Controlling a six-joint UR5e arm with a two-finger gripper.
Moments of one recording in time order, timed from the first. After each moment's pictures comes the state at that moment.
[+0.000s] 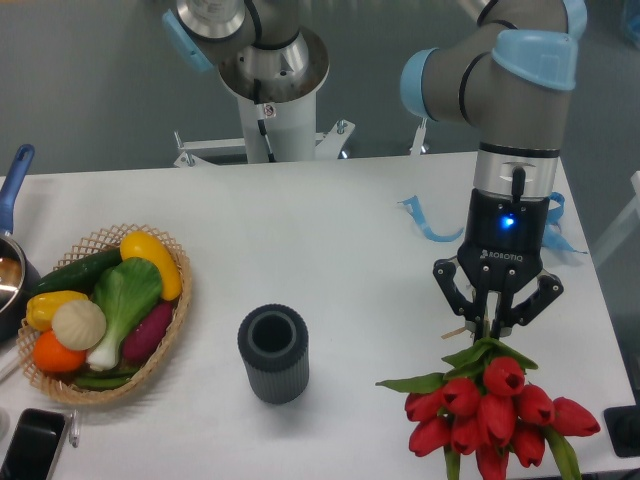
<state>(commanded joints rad) 2.69 -1.95 -1.43 -0.72 1.04 0.78</state>
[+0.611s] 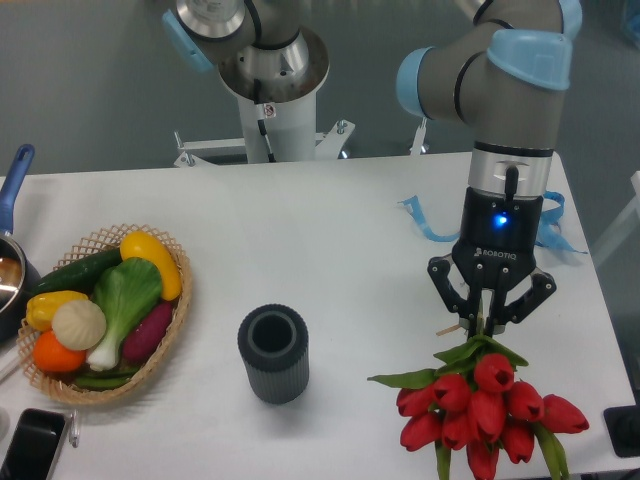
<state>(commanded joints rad) 2.68 -1.94 -1.45 -0.72 1.04 0.79</state>
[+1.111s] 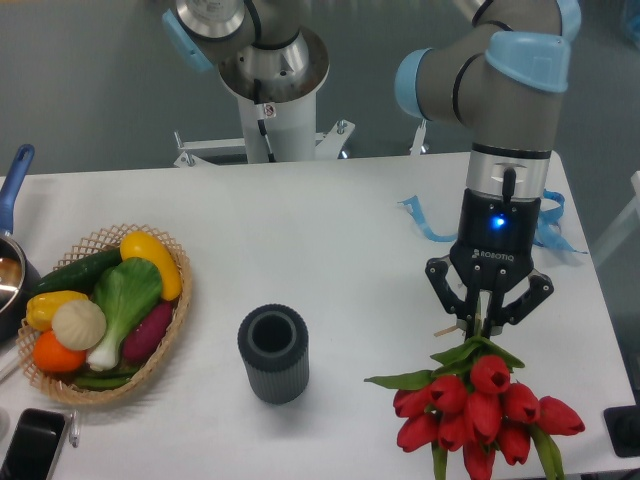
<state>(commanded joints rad) 2.68 -1.94 -1.45 -0.72 1.04 0.80</state>
